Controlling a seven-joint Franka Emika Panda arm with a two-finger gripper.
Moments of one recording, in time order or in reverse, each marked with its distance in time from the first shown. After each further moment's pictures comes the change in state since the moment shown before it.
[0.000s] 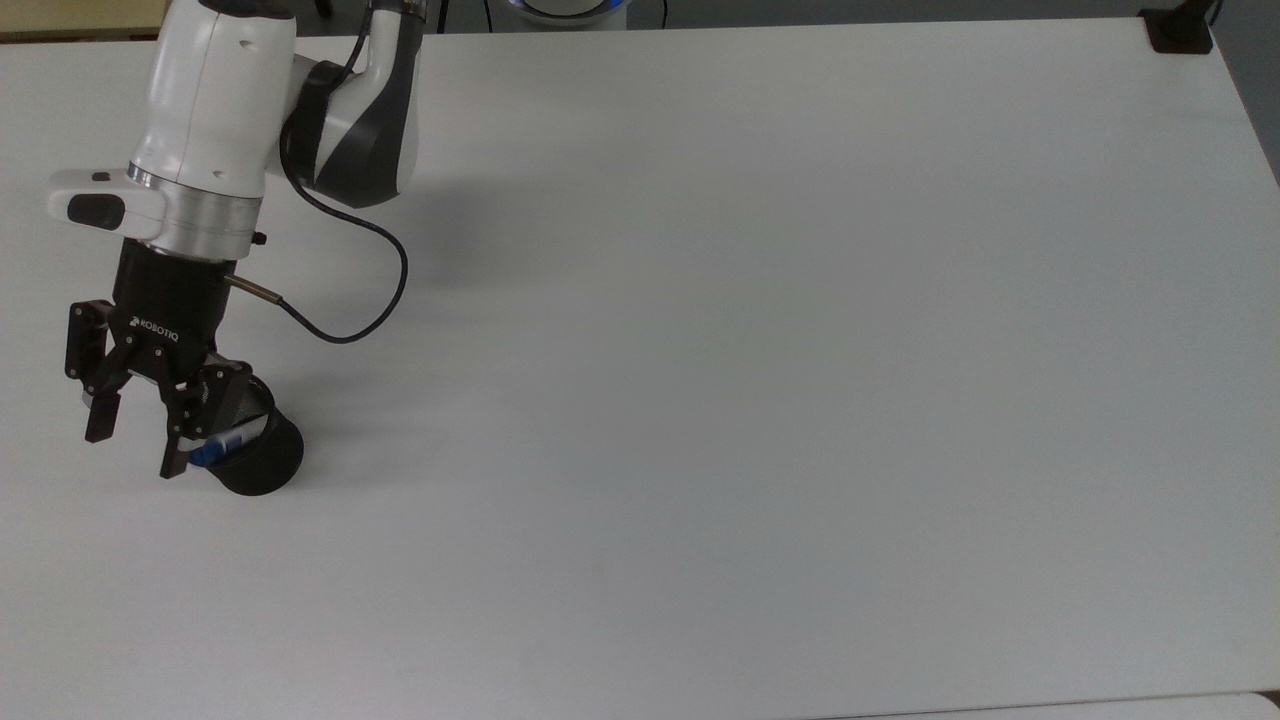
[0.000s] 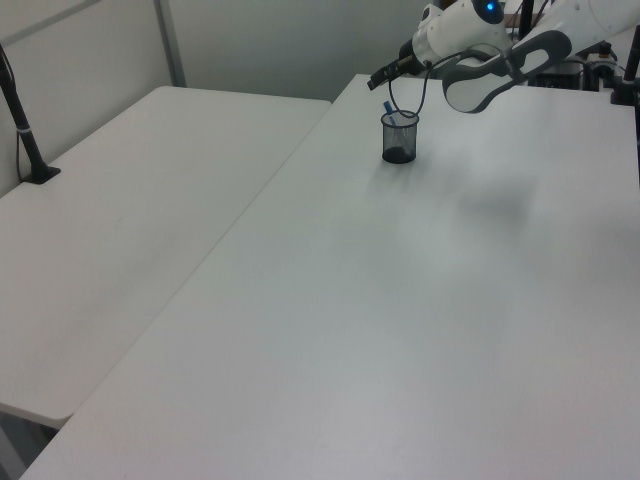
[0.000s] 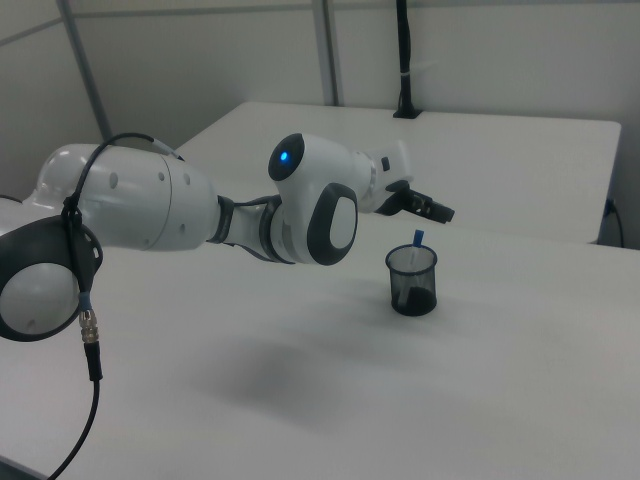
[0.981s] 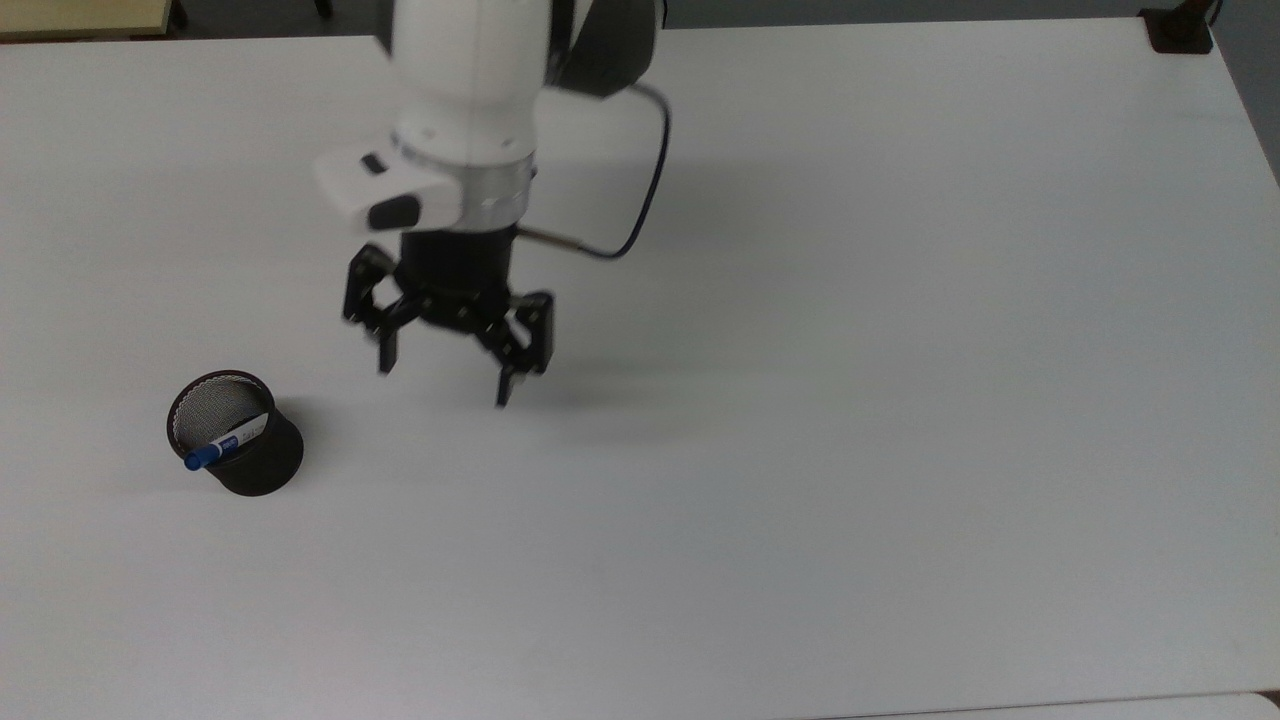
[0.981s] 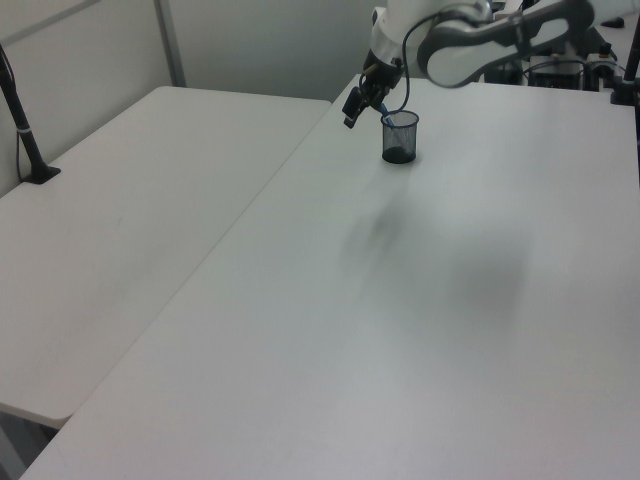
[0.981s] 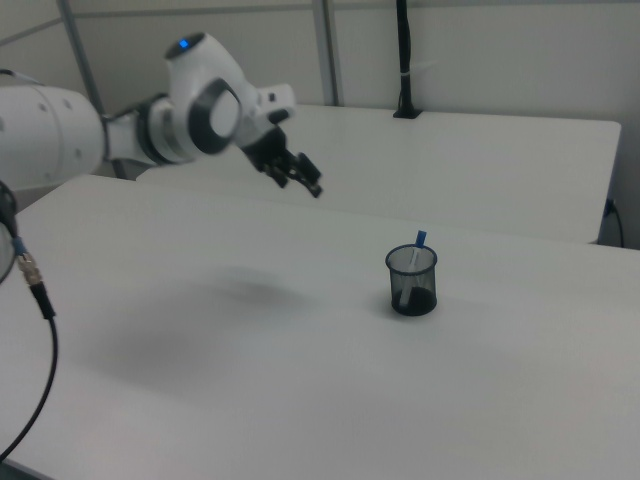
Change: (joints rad) arm 0.222 -0.196 0.131 0.051 0.001 -0.743 0.009
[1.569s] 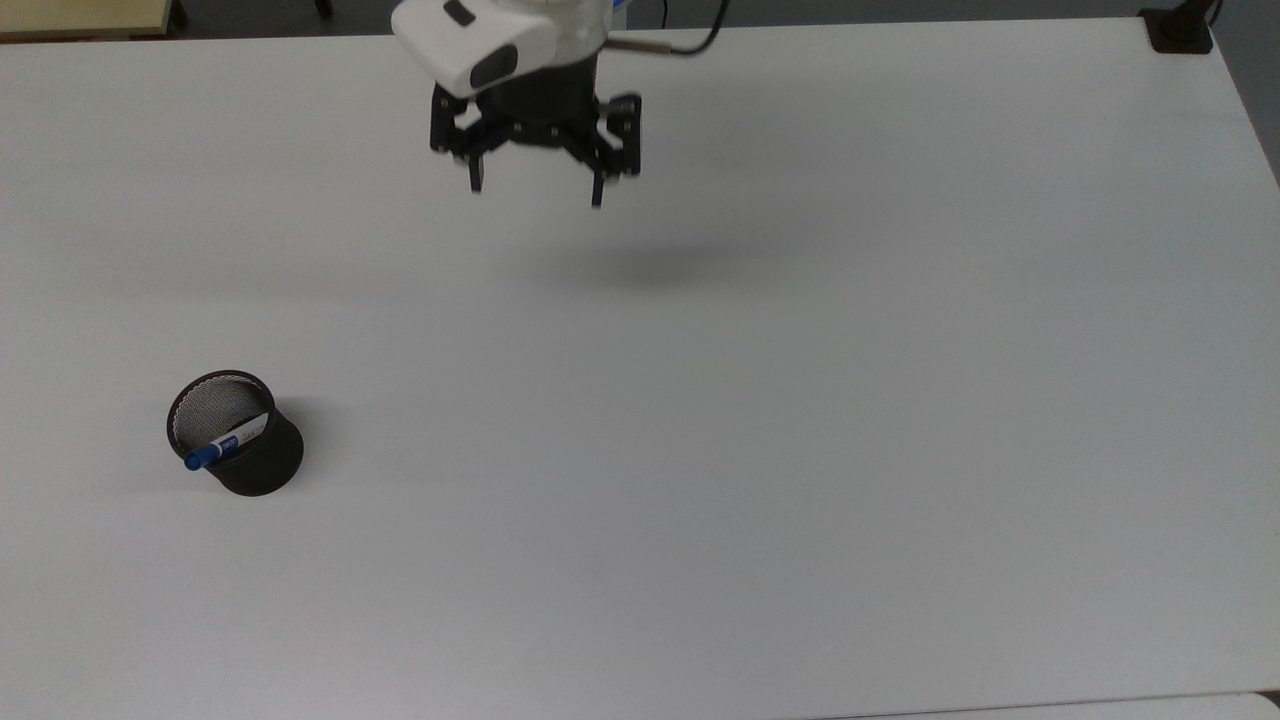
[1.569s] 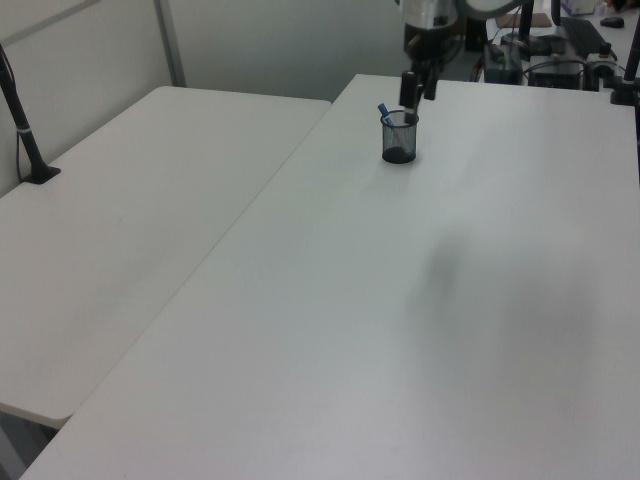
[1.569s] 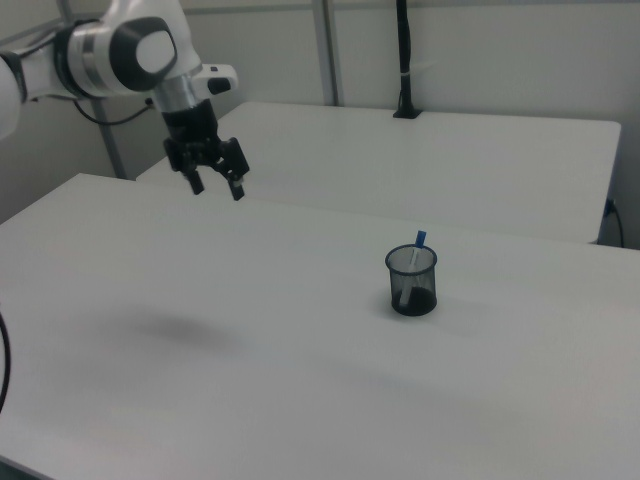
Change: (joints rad) arm 0.009 -0.211 0.089 -0.008 0.139 -0.588 -0.215
